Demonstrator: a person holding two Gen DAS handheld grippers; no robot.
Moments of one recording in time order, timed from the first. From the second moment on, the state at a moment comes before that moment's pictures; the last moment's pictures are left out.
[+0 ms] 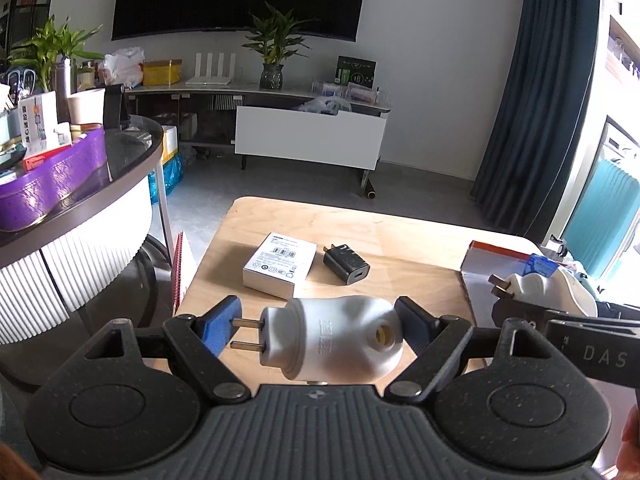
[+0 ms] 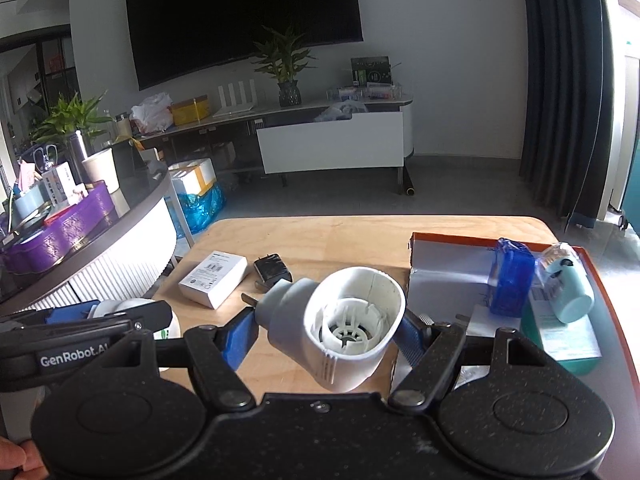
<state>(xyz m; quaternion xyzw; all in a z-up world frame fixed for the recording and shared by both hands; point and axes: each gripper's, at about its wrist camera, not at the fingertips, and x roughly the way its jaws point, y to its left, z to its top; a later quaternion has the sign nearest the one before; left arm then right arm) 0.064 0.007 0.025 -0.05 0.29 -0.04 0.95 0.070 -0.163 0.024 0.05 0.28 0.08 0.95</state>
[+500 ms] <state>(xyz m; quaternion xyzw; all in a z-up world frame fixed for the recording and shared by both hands) 0.032 -0.005 0.037 -0.05 0.27 -0.05 0.96 0.022 -0.179 0.035 0.06 0.26 0.07 0.96</state>
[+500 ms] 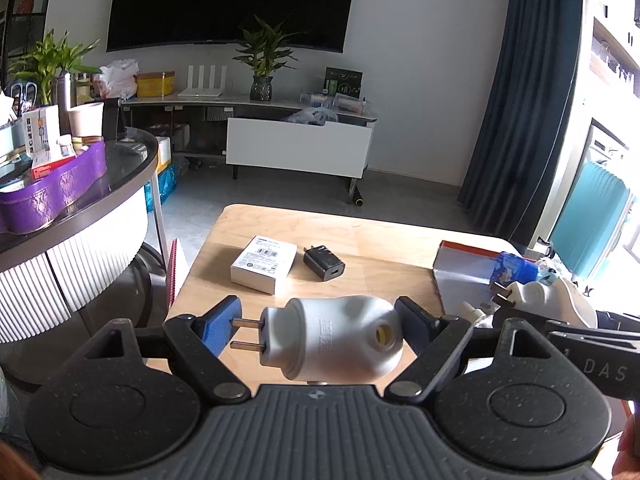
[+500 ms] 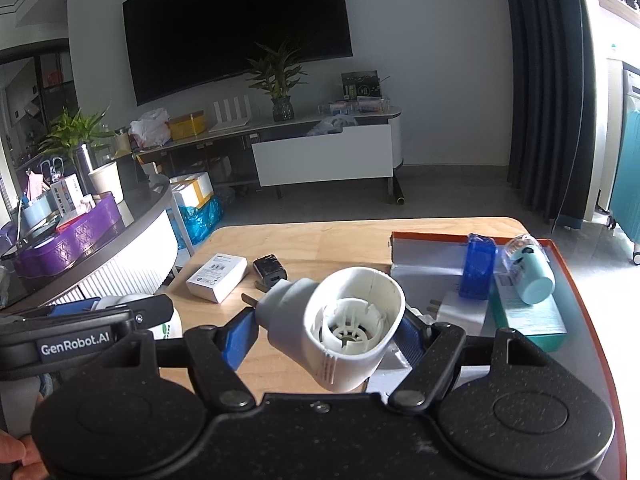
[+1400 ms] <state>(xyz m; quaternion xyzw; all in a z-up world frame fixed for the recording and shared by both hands) 0.008 -0.029 0.043 -0.04 0.26 -0.08 0.96 -0.014 -0.203 0.042 0.07 0.24 0.05 0.97</state>
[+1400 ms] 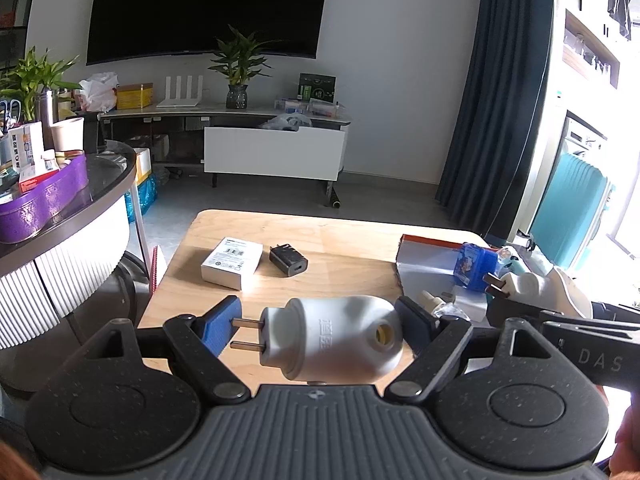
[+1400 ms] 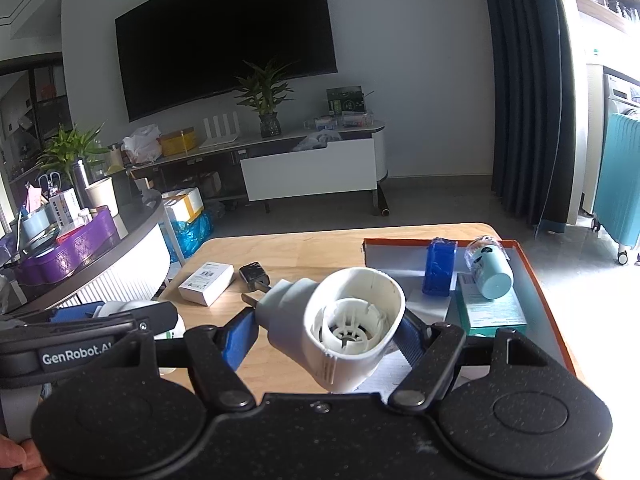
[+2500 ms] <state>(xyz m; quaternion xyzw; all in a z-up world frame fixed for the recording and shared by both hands) 0.000 -0.062 0.040 -0.01 0.27 -0.12 0.96 -0.036 -0.238 0.047 0.08 0.23 0.01 0.97</state>
